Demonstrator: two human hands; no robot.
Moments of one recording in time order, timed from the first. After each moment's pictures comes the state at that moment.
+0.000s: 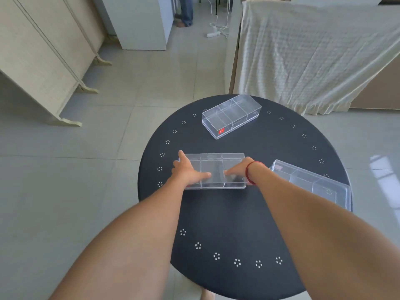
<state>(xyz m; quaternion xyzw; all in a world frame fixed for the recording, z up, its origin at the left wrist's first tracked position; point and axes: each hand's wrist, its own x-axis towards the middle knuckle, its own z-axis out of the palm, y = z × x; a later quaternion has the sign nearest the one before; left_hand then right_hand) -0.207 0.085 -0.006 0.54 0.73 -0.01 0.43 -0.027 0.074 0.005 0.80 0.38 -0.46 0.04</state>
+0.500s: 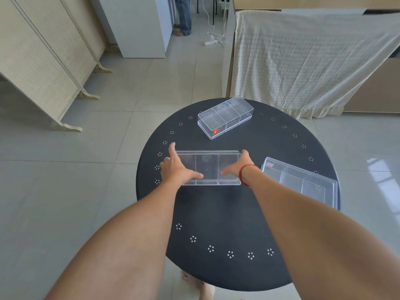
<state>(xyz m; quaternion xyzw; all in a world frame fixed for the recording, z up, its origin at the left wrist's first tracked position) -0.212 0.064 0.005 0.54 0.76 0.11 0.34 -0.027 0.049 0.014 0.81 0.33 -0.47 -0.16</state>
